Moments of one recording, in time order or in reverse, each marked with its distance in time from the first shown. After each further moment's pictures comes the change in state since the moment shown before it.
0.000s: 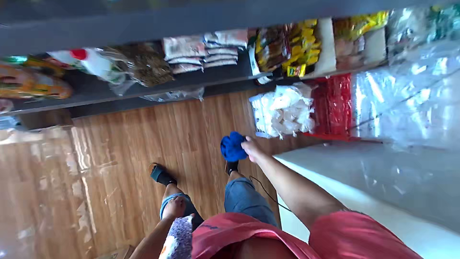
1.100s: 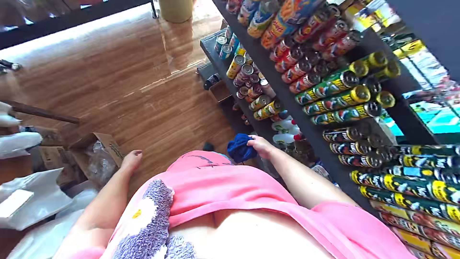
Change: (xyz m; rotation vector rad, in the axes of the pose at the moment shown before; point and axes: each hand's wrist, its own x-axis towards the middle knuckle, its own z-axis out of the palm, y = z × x) left_hand -0.360 -0.378 -0.001 -1.427 0.745 -0.547; right_hand -0.367 -0.301 0.399 -0.966 -0.549 -0.551
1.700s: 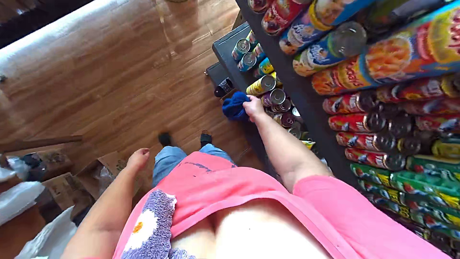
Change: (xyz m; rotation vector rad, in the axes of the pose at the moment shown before) left_hand 0.227 0.159 -0.114 0.228 -0.164 -0.066; right_hand 0.291 -0.302 0.019 -0.081 0.284 -0.185
